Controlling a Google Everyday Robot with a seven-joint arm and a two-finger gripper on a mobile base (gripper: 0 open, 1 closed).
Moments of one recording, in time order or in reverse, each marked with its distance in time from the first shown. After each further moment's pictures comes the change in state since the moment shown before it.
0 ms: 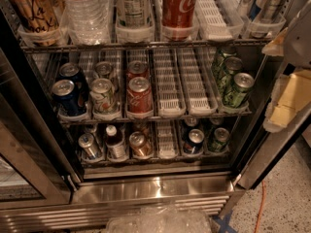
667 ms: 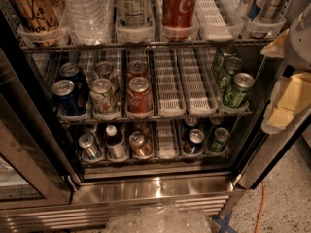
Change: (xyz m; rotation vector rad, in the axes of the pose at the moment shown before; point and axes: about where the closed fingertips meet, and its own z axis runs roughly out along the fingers) arm -0.004 0.003 0.001 0.000 -0.038 0.000
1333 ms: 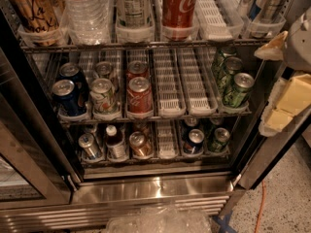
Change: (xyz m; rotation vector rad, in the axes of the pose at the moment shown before) arm -0.007 0.006 0.001 -0.031 -0.083 -0.017
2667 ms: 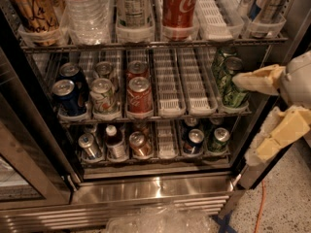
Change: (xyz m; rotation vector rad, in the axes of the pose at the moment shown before) arm -0.026 0.056 0.023 -0.180 -0.455 0.012
